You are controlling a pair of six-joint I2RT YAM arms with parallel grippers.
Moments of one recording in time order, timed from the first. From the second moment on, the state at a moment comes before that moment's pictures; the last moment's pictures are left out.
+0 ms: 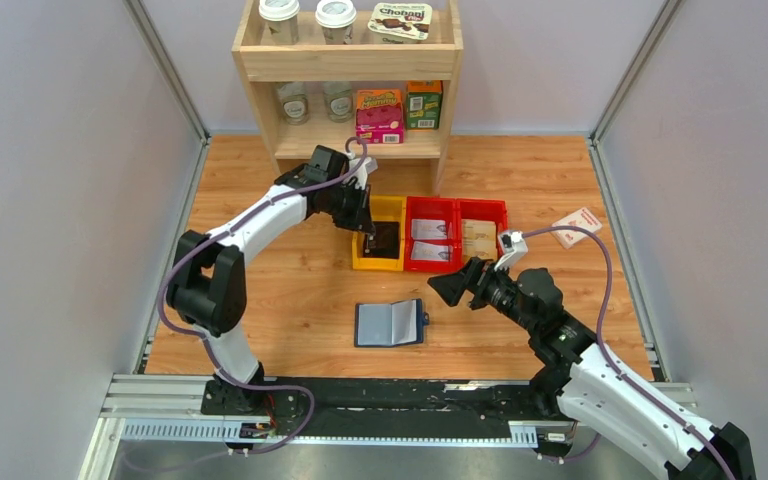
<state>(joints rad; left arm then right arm) -0.43 1.72 1.33 -0.54 0.48 -0.19 0.66 0.62 0.35 0.06 -0.12 0.73</state>
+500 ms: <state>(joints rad) -0.43 1.90 1.46 -0.60 0.51 -0.10 0.66 0.62 0.34 0.06 -0.12 0.71</state>
